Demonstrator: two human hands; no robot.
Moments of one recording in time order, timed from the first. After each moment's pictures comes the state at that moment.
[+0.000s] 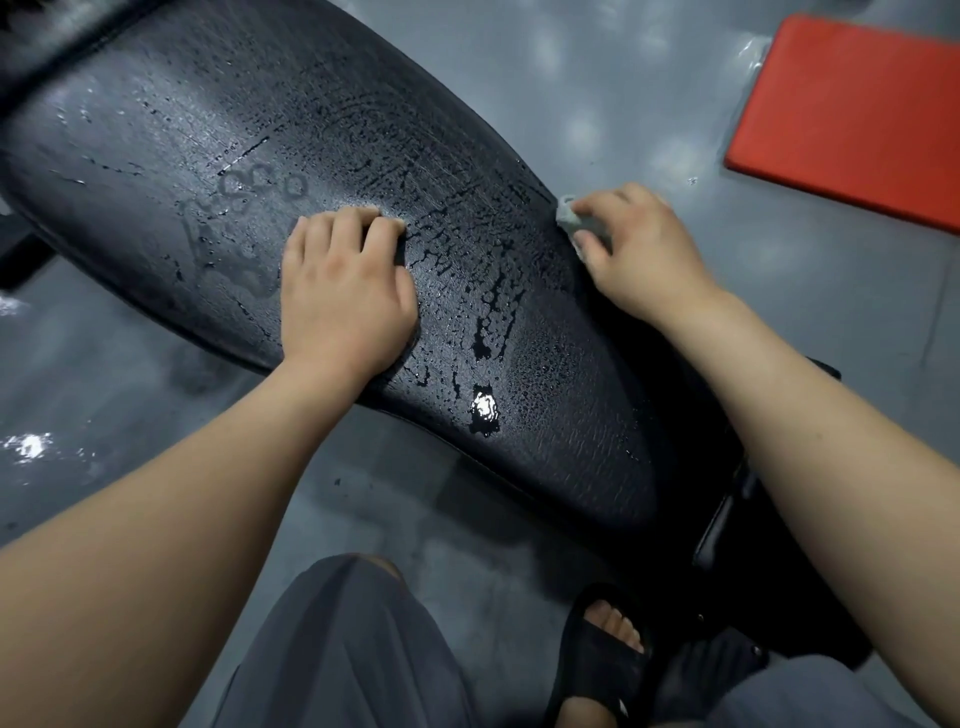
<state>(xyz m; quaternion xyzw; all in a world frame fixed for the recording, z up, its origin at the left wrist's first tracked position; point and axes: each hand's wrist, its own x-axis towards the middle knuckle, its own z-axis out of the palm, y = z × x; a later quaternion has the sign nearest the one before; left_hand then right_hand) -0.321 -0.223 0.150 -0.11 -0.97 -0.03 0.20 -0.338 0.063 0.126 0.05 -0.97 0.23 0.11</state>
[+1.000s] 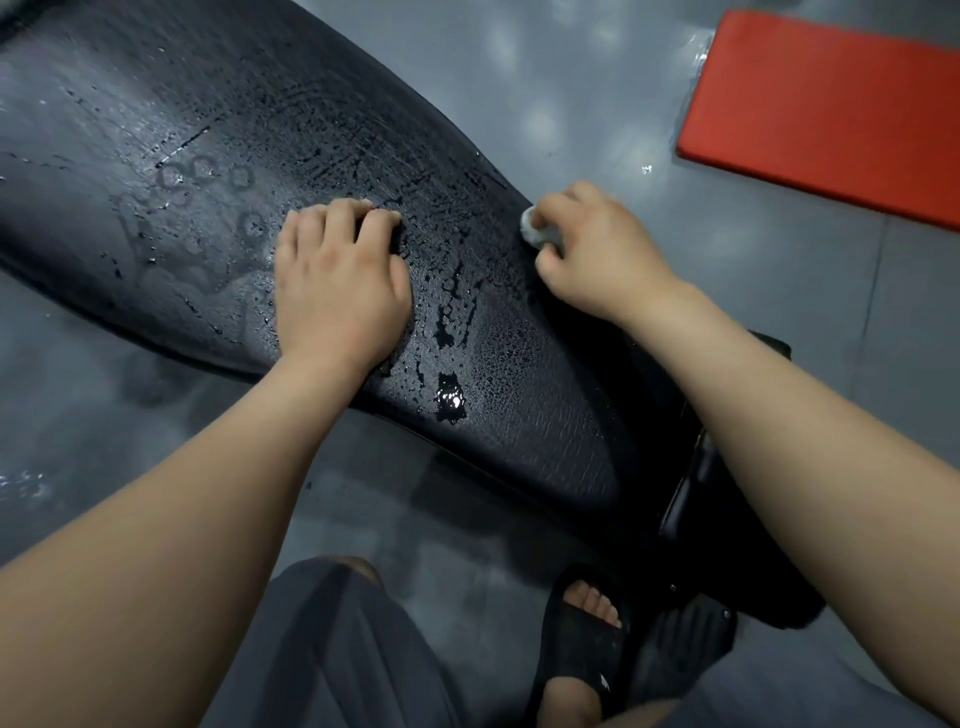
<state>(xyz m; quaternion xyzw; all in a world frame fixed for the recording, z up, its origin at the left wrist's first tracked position) -0.319 -0.196 0.140 -0.12 -0.97 -0.04 0.20 -0.317 0.055 0.137 0.06 -0.98 0.19 0.08</state>
